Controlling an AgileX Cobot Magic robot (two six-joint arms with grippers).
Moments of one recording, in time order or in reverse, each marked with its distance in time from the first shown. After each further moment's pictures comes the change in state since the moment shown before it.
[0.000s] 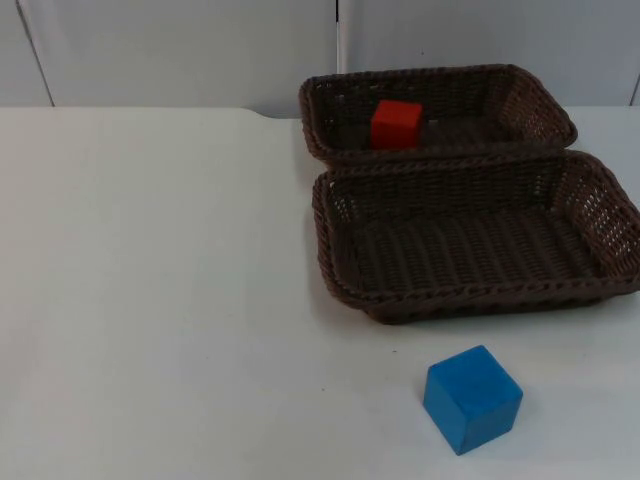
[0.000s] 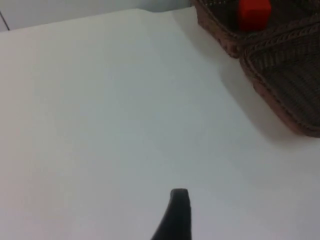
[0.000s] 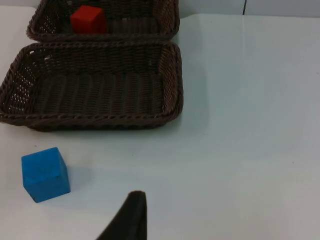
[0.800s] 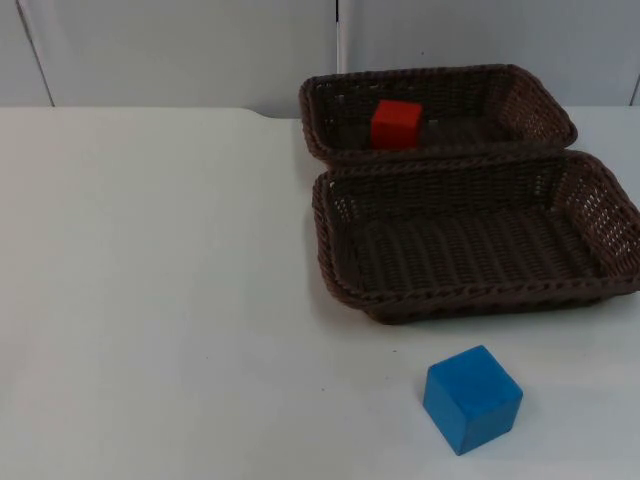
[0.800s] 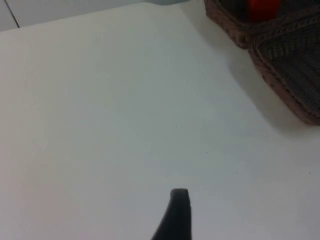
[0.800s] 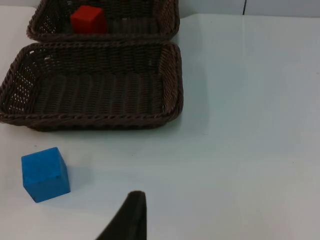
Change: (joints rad) right arm 0.000 0.000 0.000 0.000 0.000 0.000; left arm 0.000 -0.015 0.002 0.020 0.022 0.000
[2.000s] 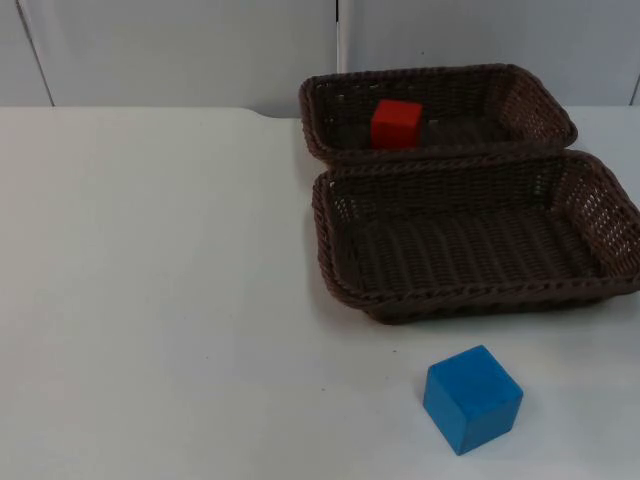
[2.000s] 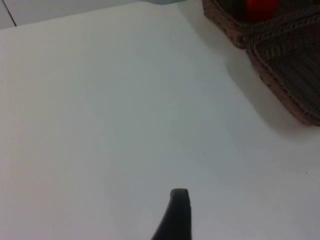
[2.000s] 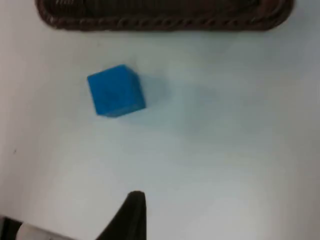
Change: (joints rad) right arm 0.000 0.971 -0.310 0.283 0.021 -0.118; left arm 0.000 0.000 0.000 -0.010 0.002 0.000
